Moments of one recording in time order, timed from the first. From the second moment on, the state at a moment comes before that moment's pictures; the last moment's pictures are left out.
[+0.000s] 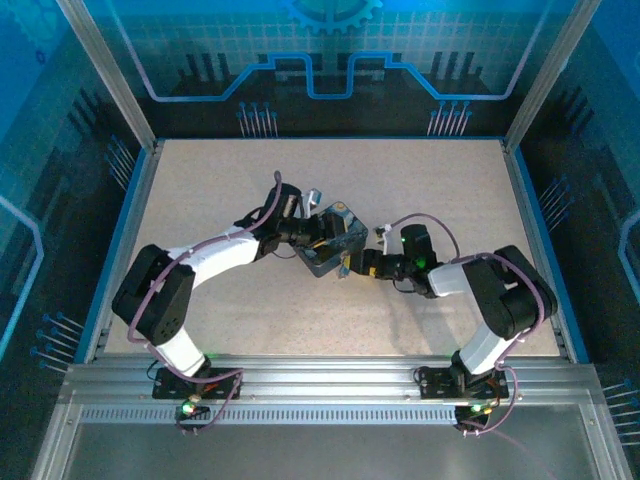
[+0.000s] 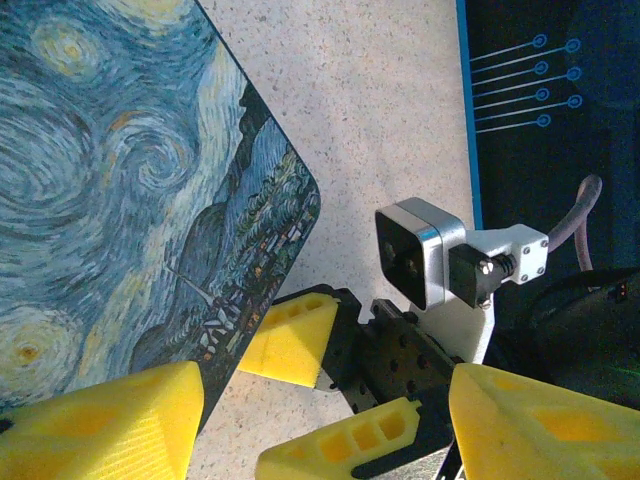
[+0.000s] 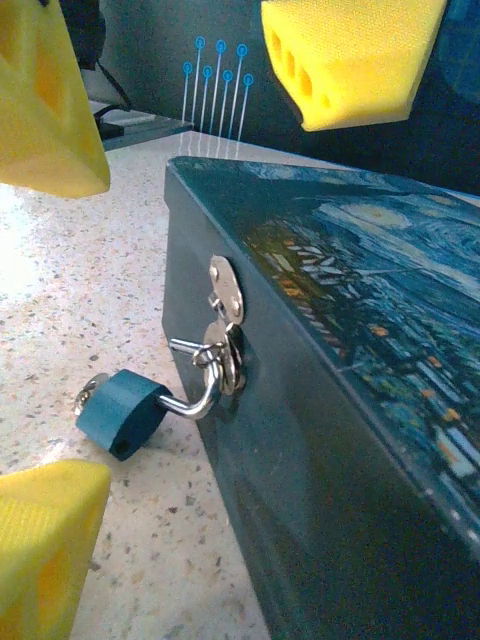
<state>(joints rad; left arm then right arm) -0.52 1.66 1.02 0.00 0.52 -0.85 0.37 1.67 0.51 0.55 -0.74 0.65</state>
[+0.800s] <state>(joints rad) -0.52 1.67 0.98 0.00 0.51 -0.87 0.37 1.87 0.60 0.72 -0.81 0.70</state>
